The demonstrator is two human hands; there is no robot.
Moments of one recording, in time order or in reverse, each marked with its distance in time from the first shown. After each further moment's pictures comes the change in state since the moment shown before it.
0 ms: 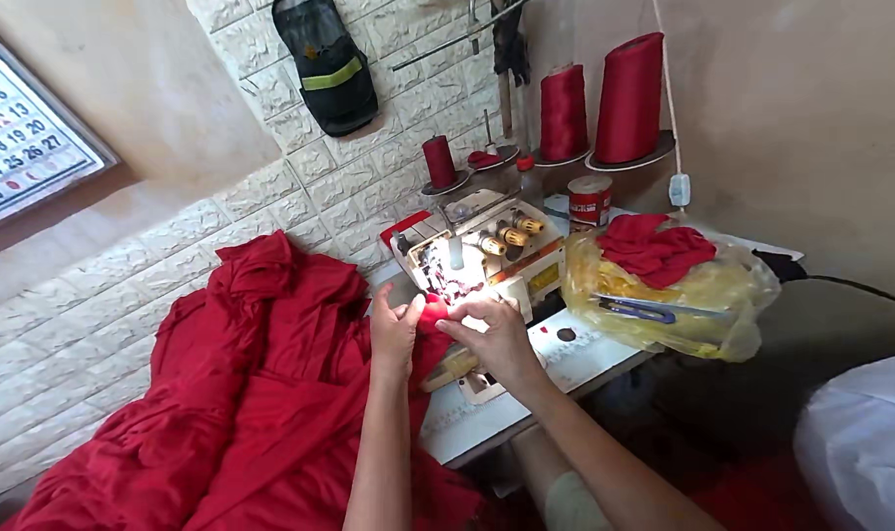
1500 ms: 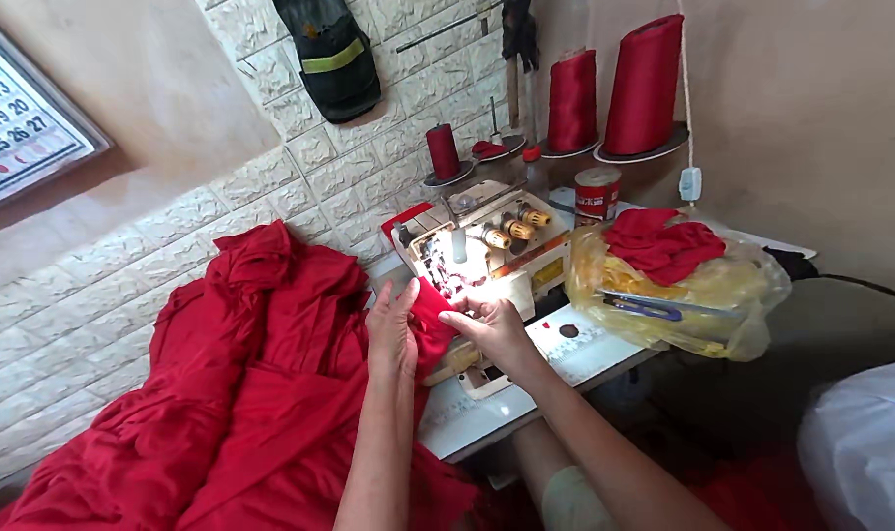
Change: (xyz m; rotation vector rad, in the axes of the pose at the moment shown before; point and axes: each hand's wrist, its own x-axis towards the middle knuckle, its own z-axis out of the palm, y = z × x) left_hand -0.002 0.002 0.008 -0.450 0.128 -0.149; right_hand 0.006 0.018 0.003 0.242 -0.174 0.170
